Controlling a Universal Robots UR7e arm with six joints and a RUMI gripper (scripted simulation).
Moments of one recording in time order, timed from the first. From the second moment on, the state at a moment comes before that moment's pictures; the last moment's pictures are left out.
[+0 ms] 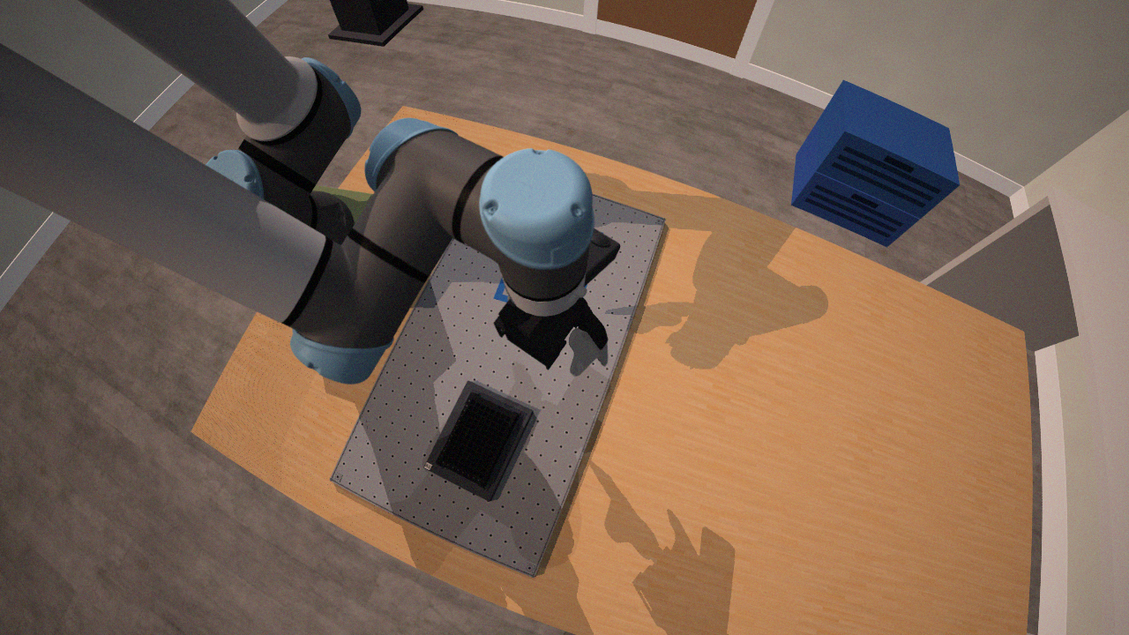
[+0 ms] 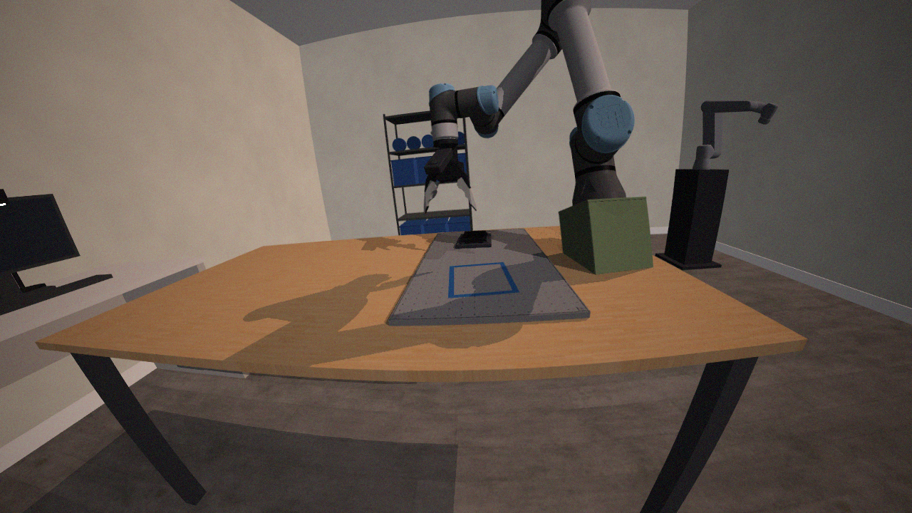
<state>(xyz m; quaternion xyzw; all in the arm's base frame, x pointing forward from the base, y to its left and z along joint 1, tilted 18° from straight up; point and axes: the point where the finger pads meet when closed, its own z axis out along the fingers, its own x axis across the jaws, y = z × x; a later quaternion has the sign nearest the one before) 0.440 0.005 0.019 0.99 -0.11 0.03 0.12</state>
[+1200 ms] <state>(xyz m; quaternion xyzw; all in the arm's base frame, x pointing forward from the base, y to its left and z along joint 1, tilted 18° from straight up) 0.414 -0.099 0.028 0.99 -0.06 0.03 0.14</state>
